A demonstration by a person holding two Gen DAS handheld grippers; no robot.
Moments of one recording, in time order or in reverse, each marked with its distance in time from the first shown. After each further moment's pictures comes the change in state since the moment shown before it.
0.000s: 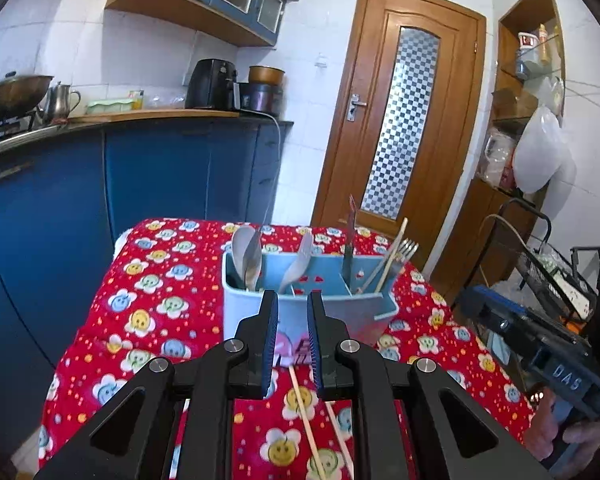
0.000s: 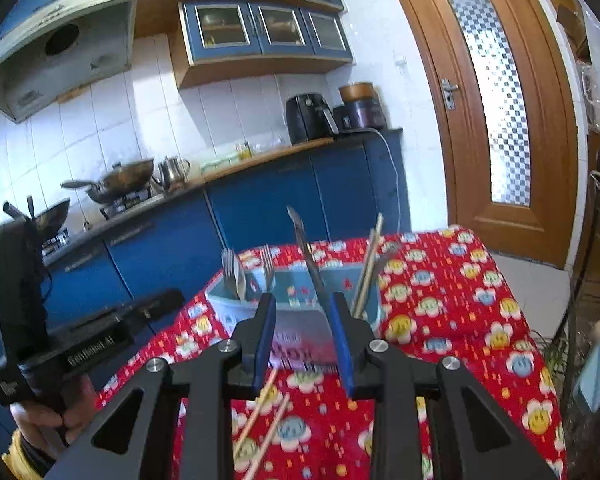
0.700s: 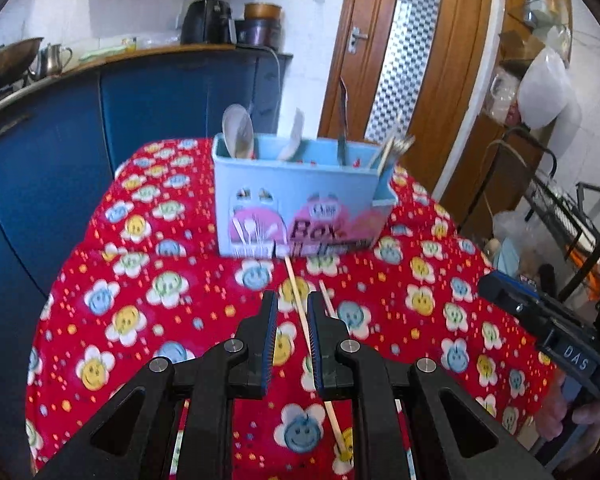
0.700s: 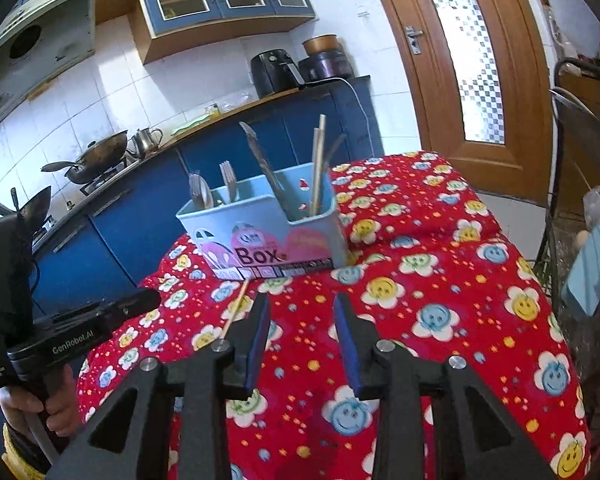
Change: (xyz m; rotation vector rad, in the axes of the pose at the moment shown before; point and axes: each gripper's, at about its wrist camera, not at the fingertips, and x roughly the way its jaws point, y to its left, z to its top) left arm 0.003 -0.012 -0.058 0.024 0.255 0.022; right arm -0.026 -0.031 -0.062 0.118 0.132 -0.055
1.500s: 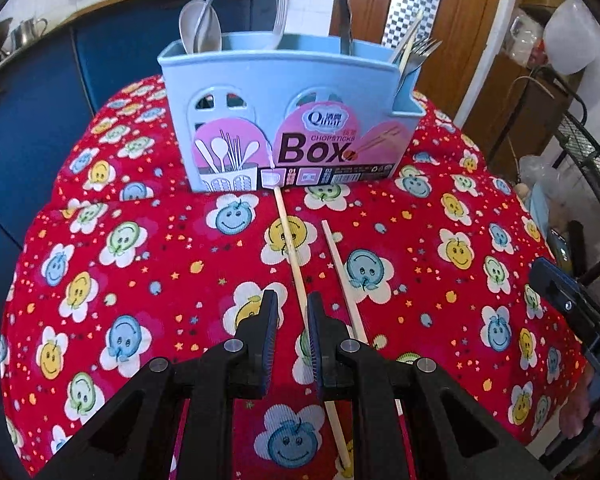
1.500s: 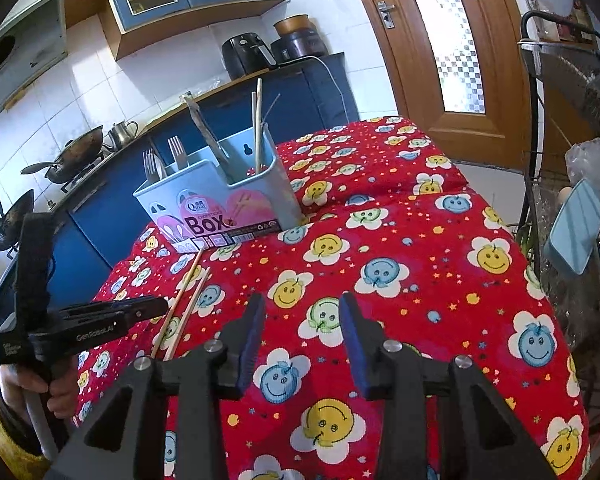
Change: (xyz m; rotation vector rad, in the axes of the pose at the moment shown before) left arm 0.069 -0.014 -0.008 0.024 0.249 0.048; right arm 0.007 -0.044 -0.024 0.065 0.067 -0.019
